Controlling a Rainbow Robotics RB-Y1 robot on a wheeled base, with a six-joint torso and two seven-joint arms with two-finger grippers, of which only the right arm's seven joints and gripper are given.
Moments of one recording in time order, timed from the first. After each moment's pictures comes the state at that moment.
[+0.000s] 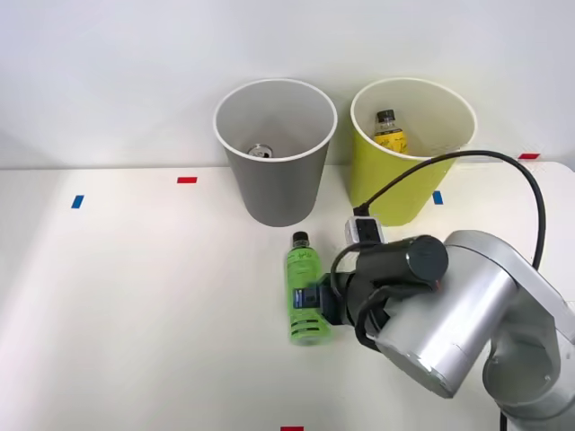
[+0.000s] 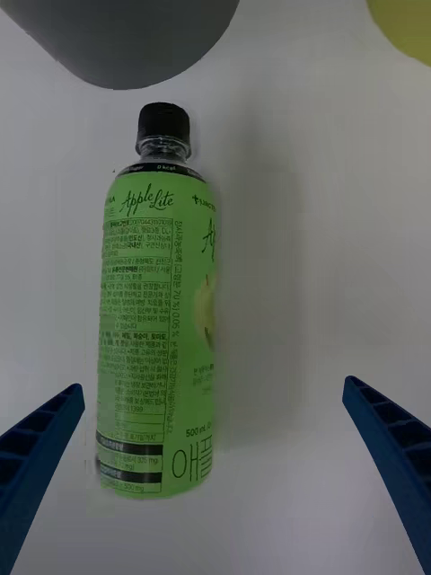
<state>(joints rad) -0.33 -0.41 0.61 -2.26 -0.27 1.63 0.73</state>
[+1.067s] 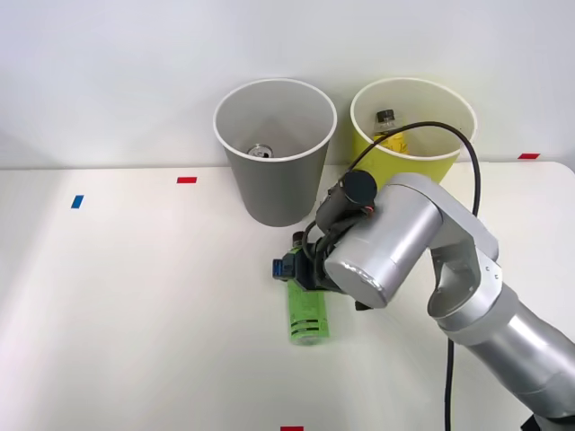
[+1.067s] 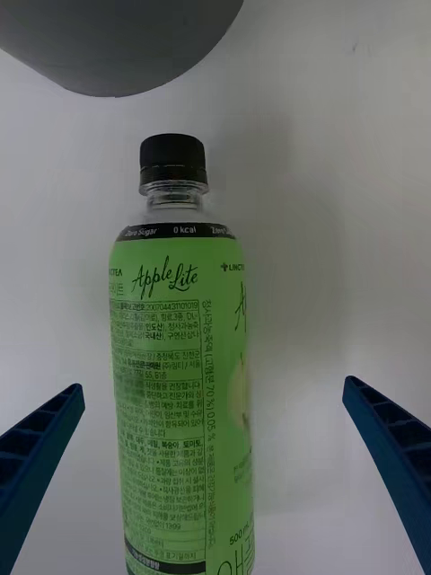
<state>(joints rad) -0.57 -0.33 0.62 -1.91 -0.40 1.63 0.69</state>
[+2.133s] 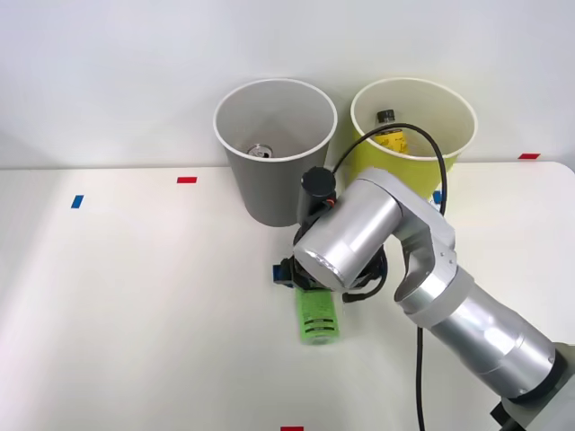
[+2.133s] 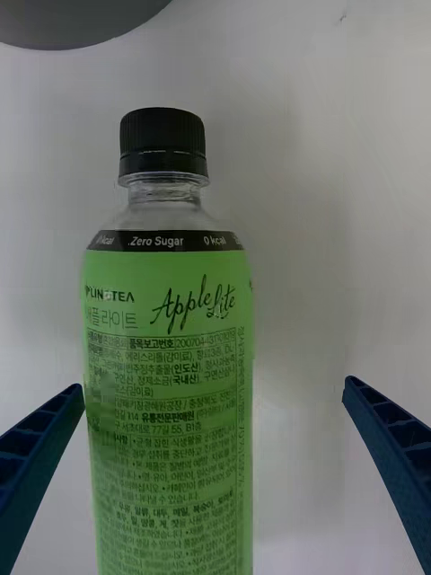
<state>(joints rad) -0.64 -0.24 0.63 -1.70 -0.33 1.68 0.77</state>
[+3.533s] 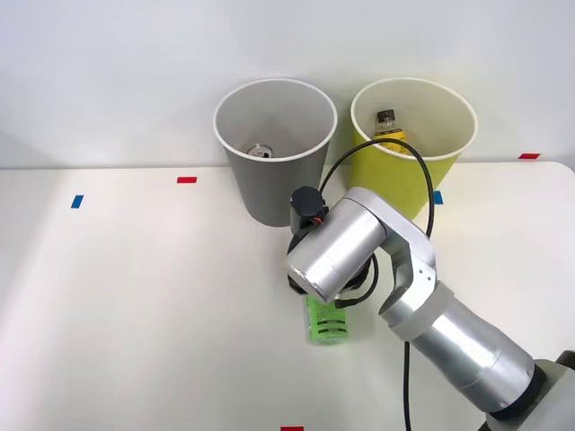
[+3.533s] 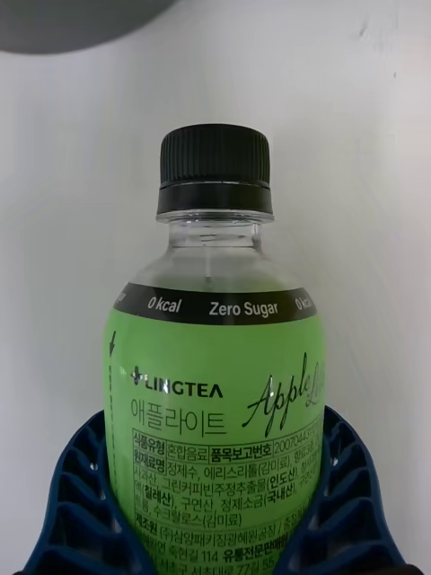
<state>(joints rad) -0.60 -0.19 0.63 -1.64 -0.19 1.59 0.84</state>
